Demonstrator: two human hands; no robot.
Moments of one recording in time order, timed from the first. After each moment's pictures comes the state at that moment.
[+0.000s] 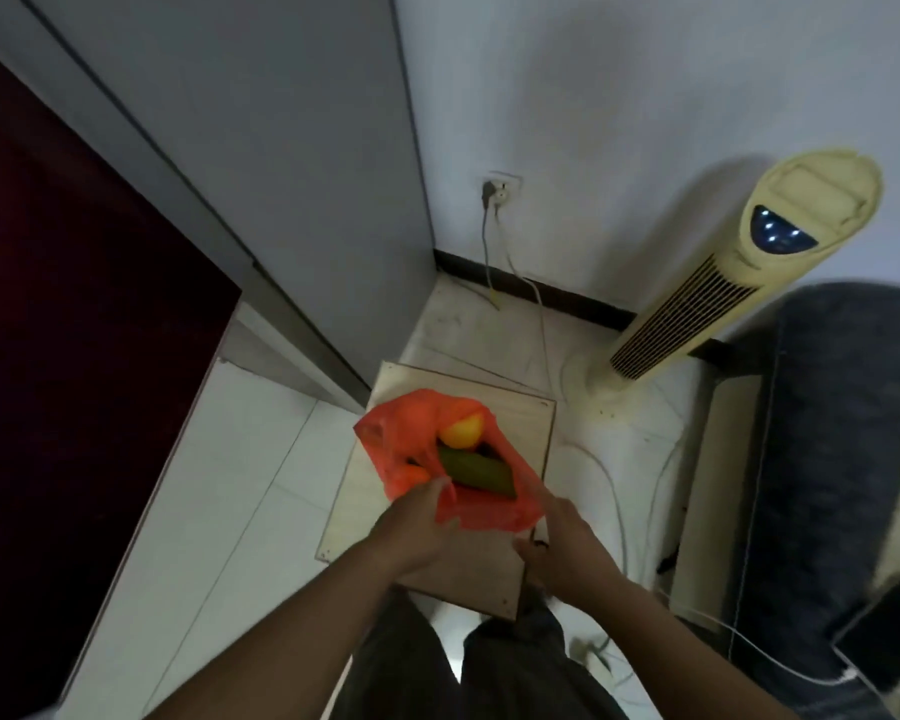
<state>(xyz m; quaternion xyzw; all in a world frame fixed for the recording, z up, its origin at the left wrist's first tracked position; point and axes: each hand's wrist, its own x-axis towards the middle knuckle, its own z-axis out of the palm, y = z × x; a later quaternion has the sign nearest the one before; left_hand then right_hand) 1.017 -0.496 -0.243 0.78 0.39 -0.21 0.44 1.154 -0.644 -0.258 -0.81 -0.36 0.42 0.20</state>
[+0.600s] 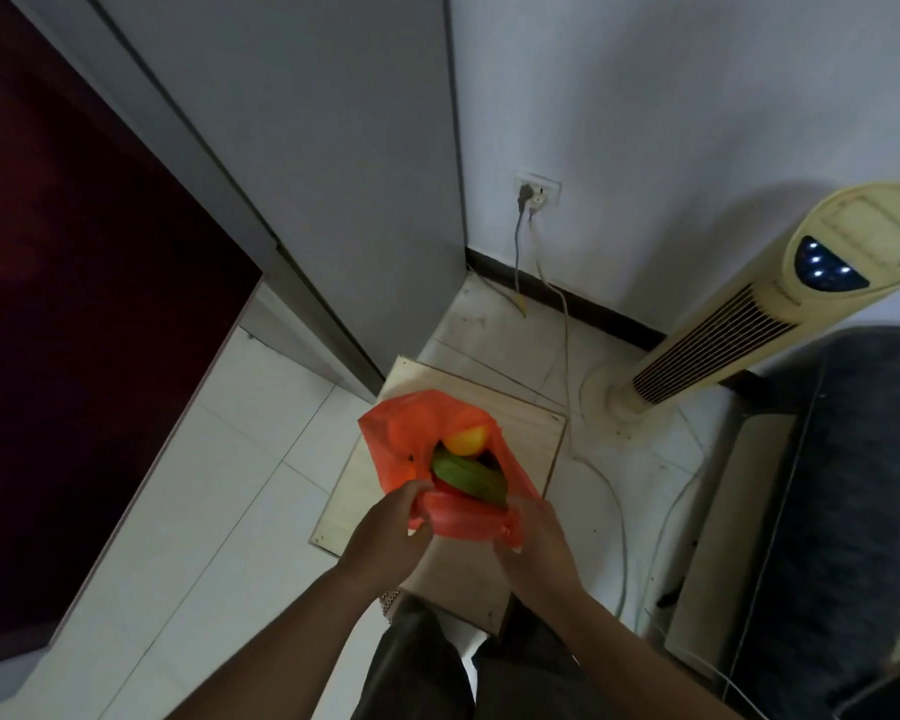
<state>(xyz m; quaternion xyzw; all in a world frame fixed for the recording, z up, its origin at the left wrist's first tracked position) 1.007 -0.514 -0.245 0.77 0.47 -0.05 0.43 1.155 -0.633 -0.301 -0.78 -0.36 0.42 0.28</state>
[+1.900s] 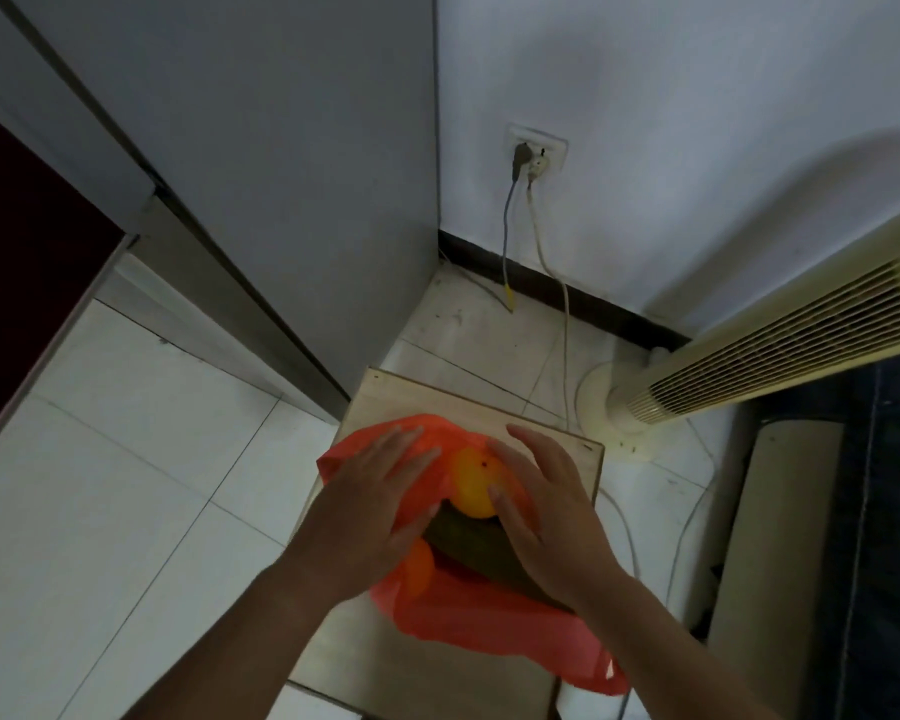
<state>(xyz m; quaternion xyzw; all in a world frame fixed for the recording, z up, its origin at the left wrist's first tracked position) 1.025 -0.384 -0.369 0.90 0.31 -0.10 0.29 1.194 -0.516 -0.388 -0.78 -0.49 0.28 0.26</state>
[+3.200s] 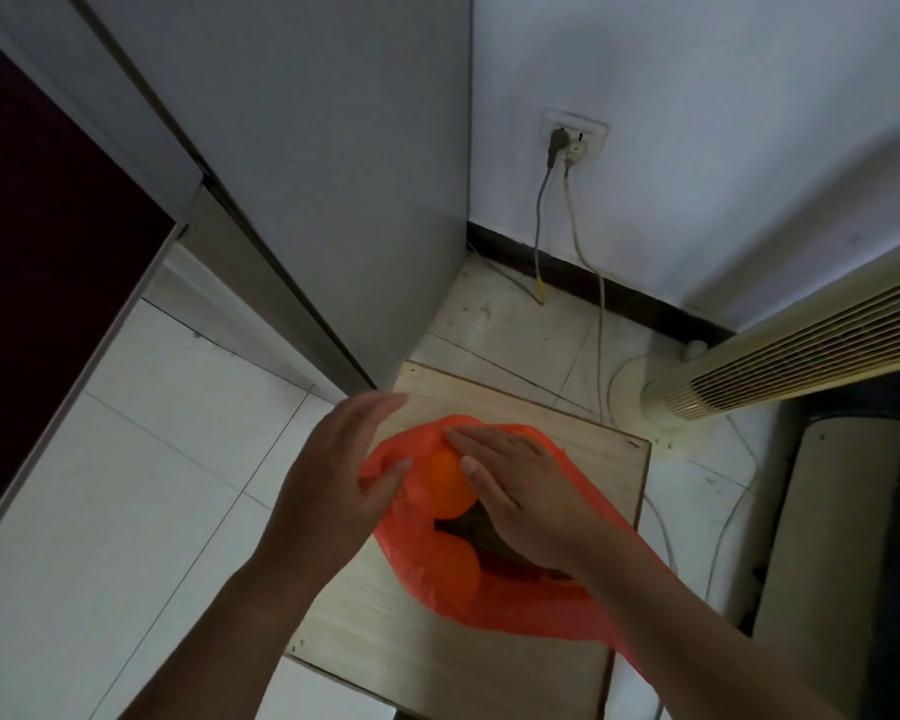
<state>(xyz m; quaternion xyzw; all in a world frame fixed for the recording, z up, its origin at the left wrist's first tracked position) 0.995 -0.353 -0.353 0.85 0.40 0.13 0.31 1.166 -0.457 -0.381 -0.71 -0.56 0.38 0.19</state>
